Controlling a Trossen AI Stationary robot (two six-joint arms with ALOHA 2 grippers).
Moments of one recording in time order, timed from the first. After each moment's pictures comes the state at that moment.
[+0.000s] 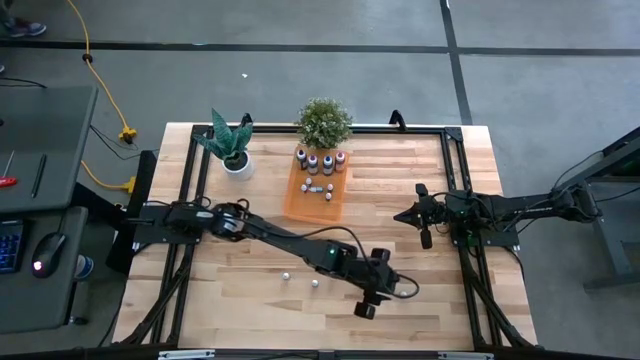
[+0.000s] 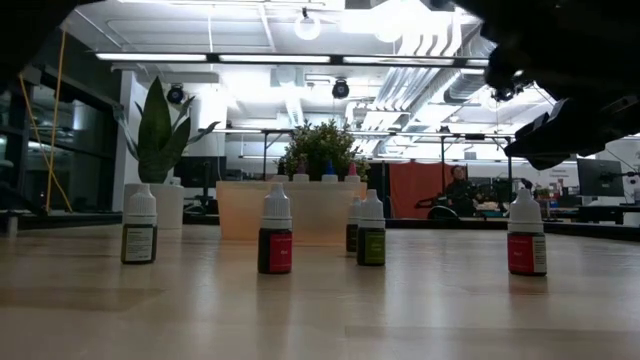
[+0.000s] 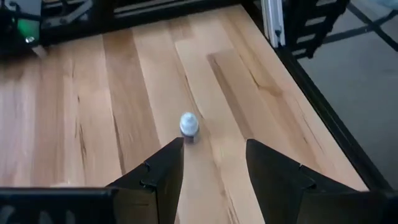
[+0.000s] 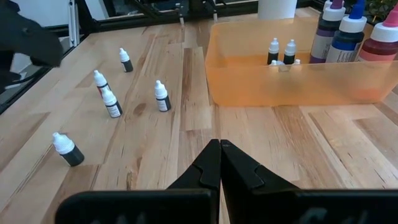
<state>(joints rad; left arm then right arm) -0.32 2.42 2.17 -0.38 0.00 0.01 0.00 0.35 0.01 0.03 0.00 0.13</state>
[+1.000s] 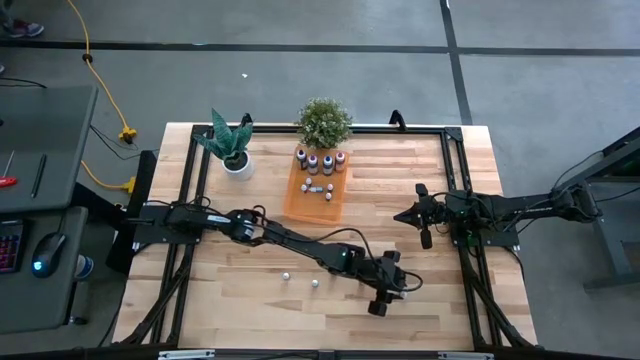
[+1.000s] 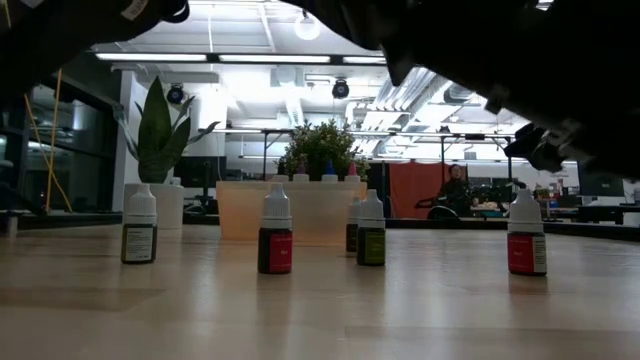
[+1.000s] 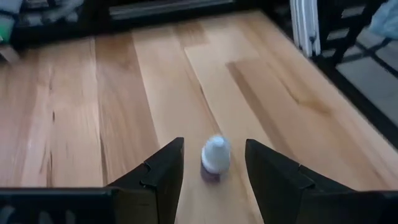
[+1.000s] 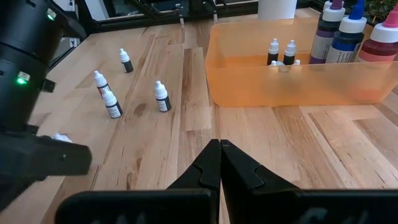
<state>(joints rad) -0.28 2.63 2.26 -0.14 0.05 0.02 0.00 0.35 0.01 0.03 0.00 0.13</state>
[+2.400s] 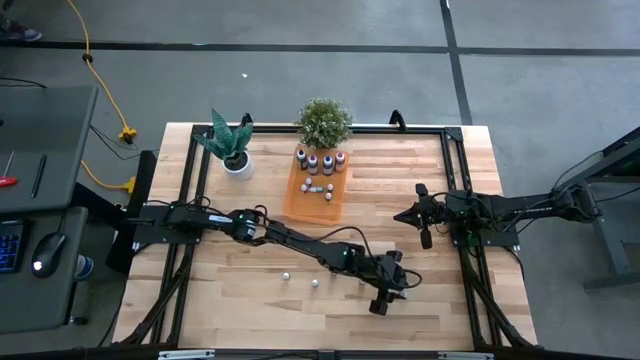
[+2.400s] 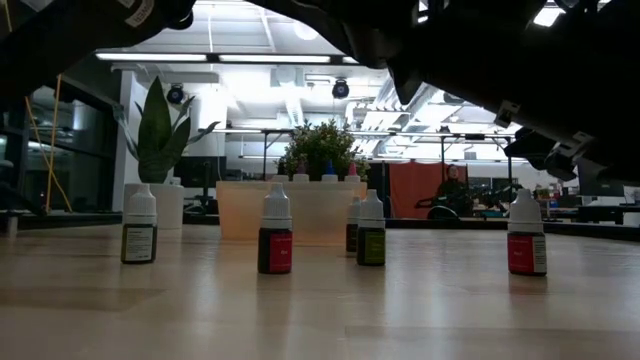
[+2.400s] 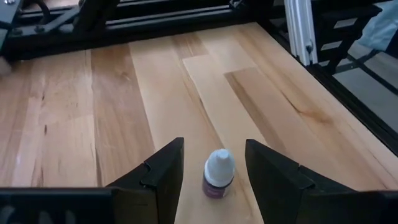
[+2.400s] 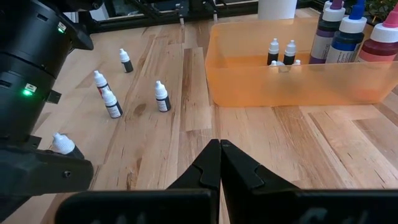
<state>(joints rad) -0.27 2.65 2.26 -0.06 0.09 0.03 0.00 0.35 0.01 0.03 0.00 0.13</state>
